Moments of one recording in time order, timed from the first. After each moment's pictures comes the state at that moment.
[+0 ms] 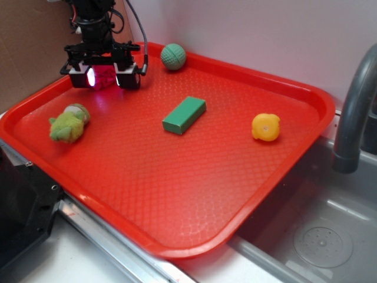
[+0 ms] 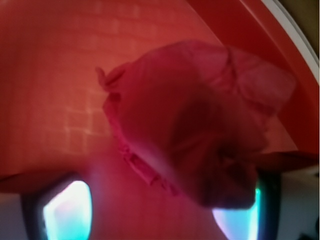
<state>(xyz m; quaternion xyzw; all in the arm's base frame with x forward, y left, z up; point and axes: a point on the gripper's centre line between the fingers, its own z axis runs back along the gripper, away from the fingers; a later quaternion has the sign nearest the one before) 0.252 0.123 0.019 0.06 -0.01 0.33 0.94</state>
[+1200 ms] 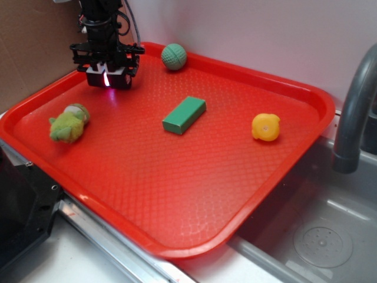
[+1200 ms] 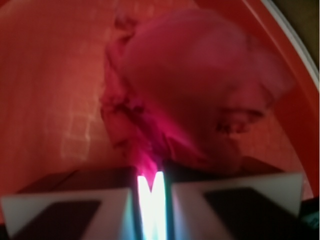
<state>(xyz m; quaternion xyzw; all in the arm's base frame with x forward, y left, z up) 0.245 0.125 0.019 0.06 0.01 0.32 0.95</state>
